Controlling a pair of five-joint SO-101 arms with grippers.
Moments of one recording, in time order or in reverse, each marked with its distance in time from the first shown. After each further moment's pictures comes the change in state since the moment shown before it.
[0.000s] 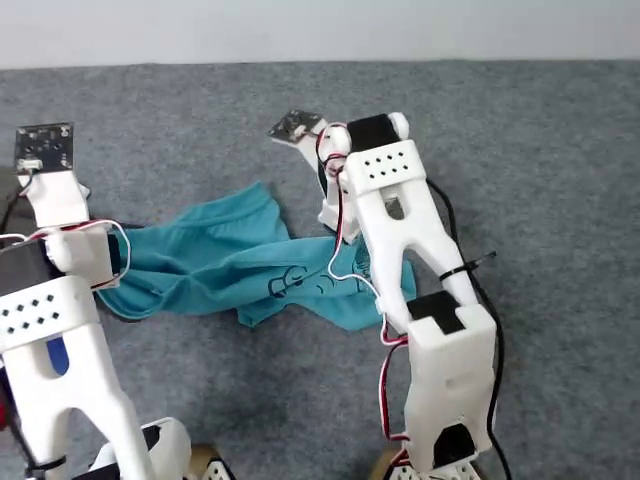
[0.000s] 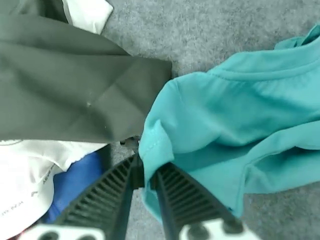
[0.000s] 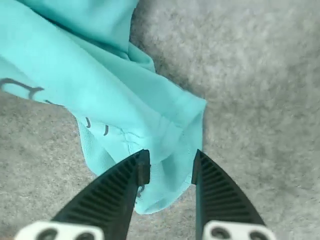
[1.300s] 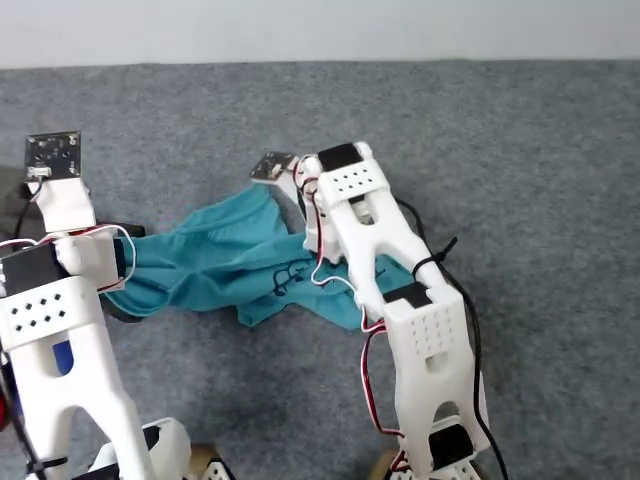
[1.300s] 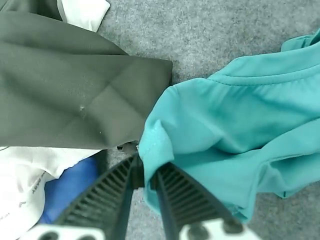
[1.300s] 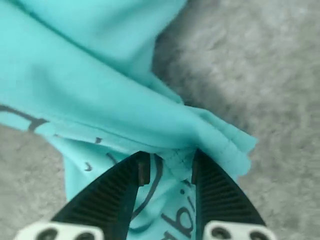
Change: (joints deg) left arm 0.0 0.0 6.5 -5.8 0.0; right arm -2.4 15.6 0.9 -9.4 4.5
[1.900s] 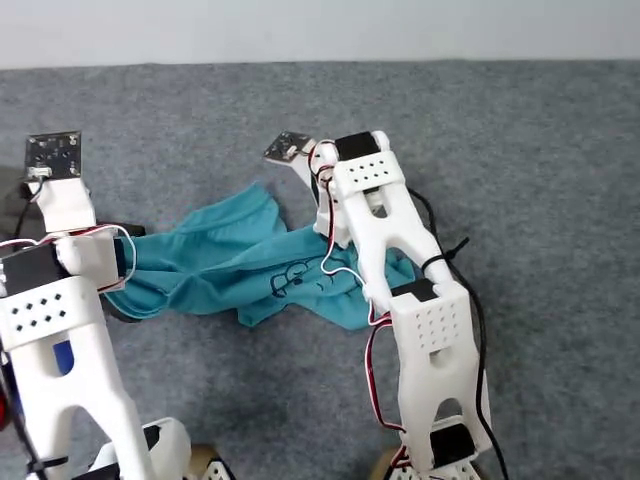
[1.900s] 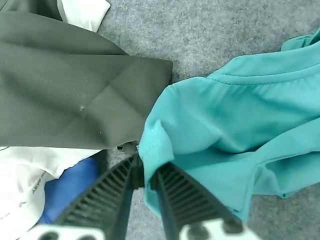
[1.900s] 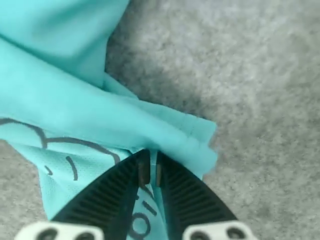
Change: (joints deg) left arm 0.0 0.0 0.0 0.0 0.0; right arm 2.8 1.1 -5.4 1.0 0.3
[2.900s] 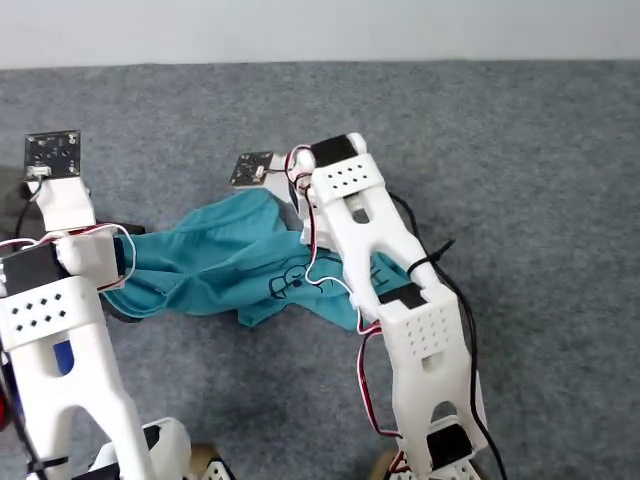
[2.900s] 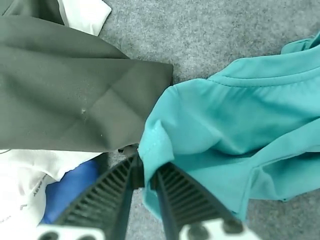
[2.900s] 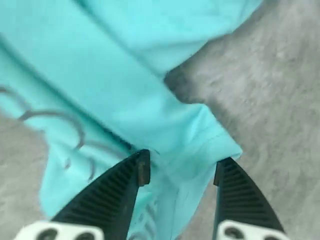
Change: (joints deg) left arm 0.0 0.0 0.0 -0.7 0.0; right arm -4.6 -0.6 0.0 -2.4 14.0
